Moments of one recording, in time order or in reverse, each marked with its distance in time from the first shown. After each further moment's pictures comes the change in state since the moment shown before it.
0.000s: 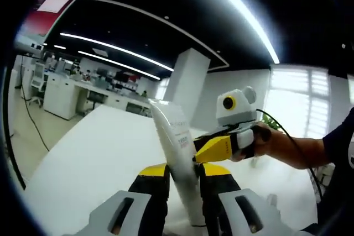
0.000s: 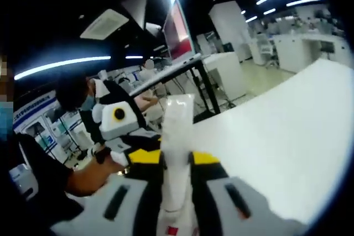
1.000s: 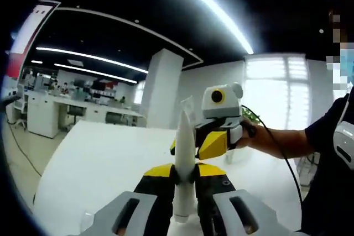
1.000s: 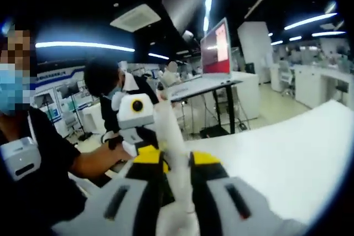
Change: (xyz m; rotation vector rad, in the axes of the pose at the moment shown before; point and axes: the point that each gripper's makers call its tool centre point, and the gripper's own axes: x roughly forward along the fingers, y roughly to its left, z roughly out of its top) left arm -0.021 -0.086 0.024 0.161 0.031 -0.157; right arm -0.052 0.089 0.014 -0.241 -0.059 0.109
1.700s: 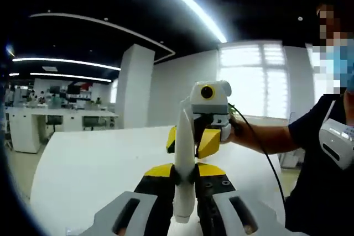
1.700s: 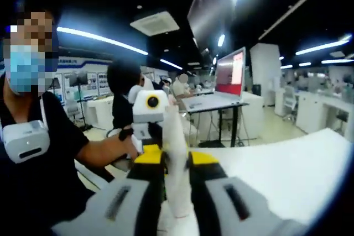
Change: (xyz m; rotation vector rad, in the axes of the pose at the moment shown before) left arm 0.038 -0.085 0.010 0.104 0.093 -0.192; right arm -0.073 0.044 0.017 -0.168 -0.088 0.016
